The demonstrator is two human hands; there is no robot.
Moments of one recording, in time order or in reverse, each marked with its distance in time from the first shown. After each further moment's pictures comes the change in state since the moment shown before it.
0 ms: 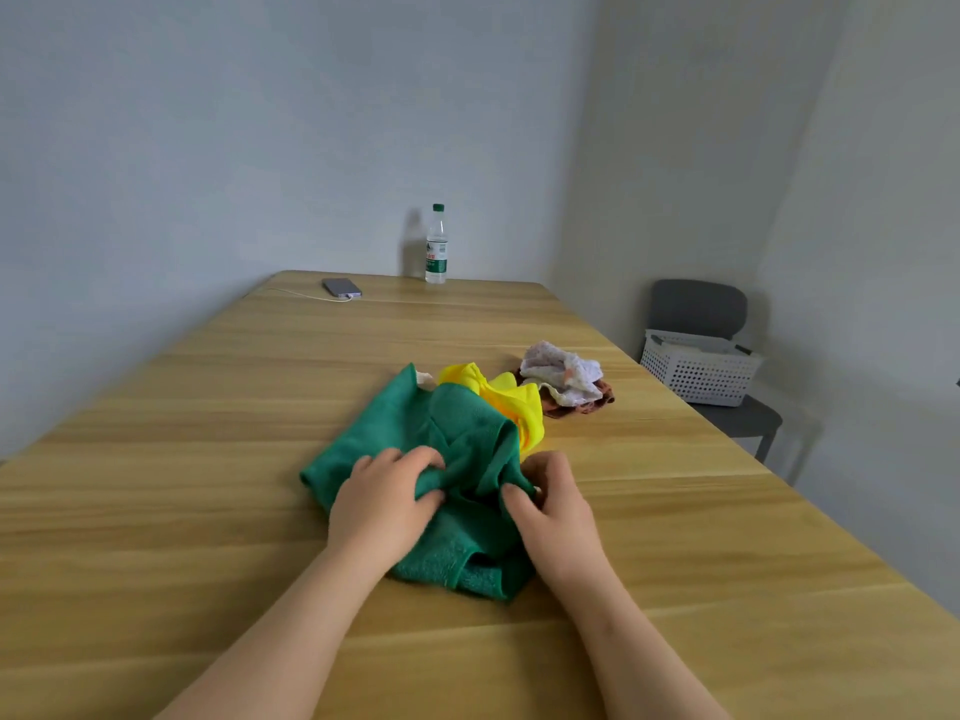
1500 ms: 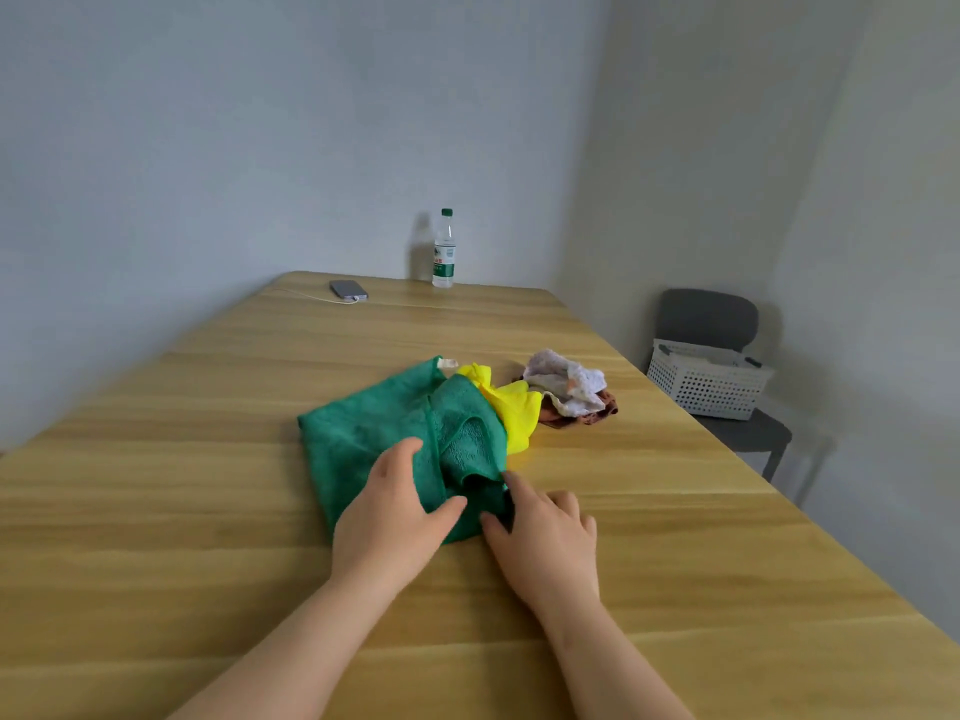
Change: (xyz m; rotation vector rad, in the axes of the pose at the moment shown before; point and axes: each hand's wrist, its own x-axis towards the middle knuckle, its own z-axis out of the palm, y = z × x) left_hand -0.010 0.021 0.006 -0.166 0.038 -0.228; right_hand 0.008 0.001 0.007 -0.736 -0.078 -0.002
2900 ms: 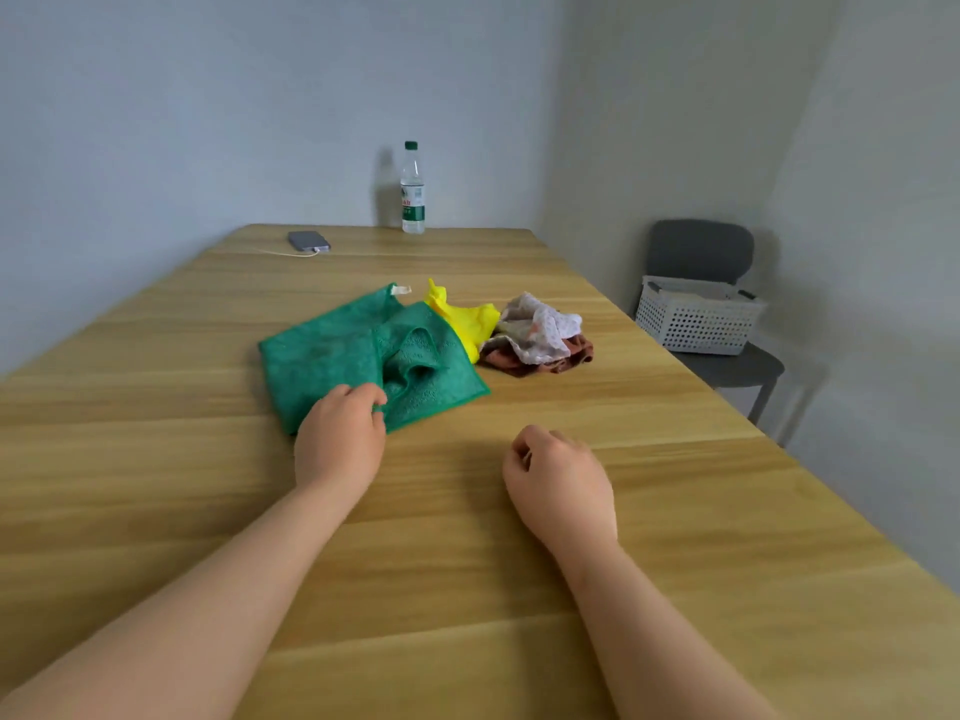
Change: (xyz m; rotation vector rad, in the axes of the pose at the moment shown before) left_hand 0.068 -0.006 0.034 0.194 0.146 0.069; right_hand 0.030 0.053 -0.002 0.071 0.163 -0.039
